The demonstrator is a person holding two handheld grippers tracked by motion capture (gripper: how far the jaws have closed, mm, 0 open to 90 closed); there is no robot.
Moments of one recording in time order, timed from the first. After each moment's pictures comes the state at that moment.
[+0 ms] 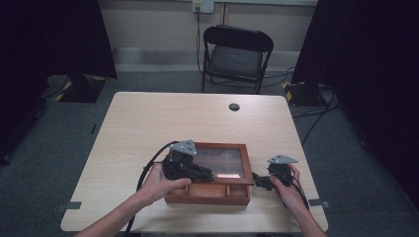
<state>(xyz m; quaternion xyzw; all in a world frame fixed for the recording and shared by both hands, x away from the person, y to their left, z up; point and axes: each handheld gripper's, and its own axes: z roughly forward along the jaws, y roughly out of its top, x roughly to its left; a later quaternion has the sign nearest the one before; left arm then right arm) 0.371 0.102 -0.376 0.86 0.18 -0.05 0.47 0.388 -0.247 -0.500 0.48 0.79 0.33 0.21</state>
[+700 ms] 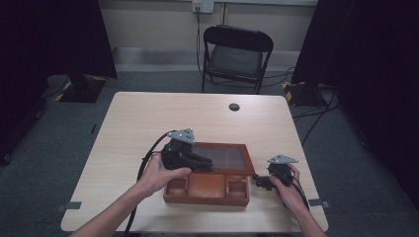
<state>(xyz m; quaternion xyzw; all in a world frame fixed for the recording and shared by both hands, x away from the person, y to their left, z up) 0.384 0.102 -0.350 0.86 0.19 -0.04 0.47 0.389 -0.247 -0.500 0.48 0.79 0.34 0.21</state>
